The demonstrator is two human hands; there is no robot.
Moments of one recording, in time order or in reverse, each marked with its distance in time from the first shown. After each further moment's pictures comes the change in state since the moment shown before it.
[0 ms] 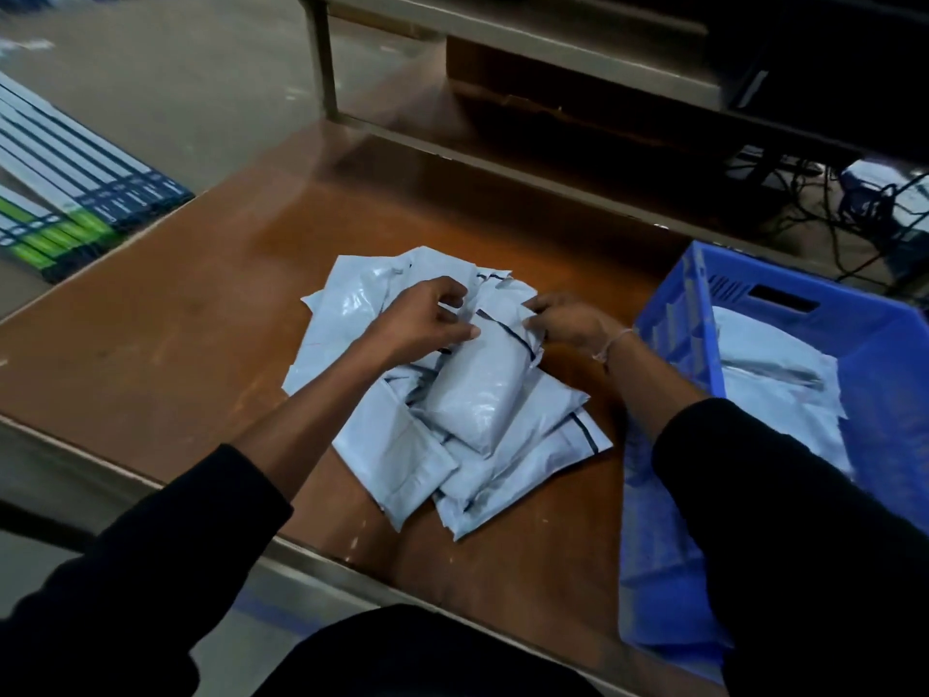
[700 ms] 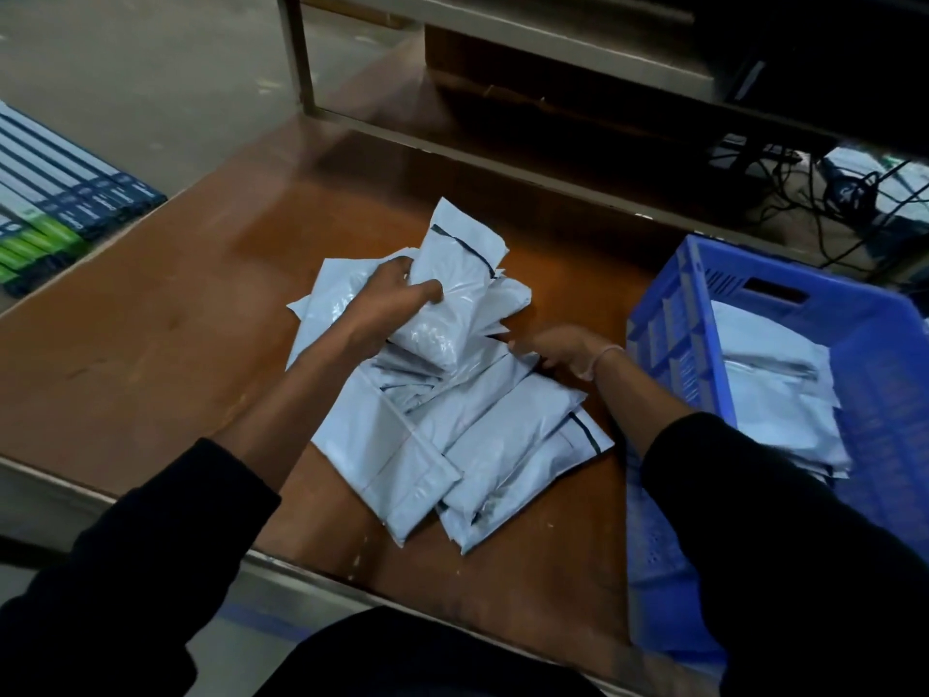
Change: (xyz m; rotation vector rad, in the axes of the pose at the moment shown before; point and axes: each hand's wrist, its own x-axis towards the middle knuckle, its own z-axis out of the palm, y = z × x) left_hand 0.025 0.001 -0.021 -0.275 0.167 -0.197; right_hand 0.009 0.029 0.017 0.005 -0.017 0.251
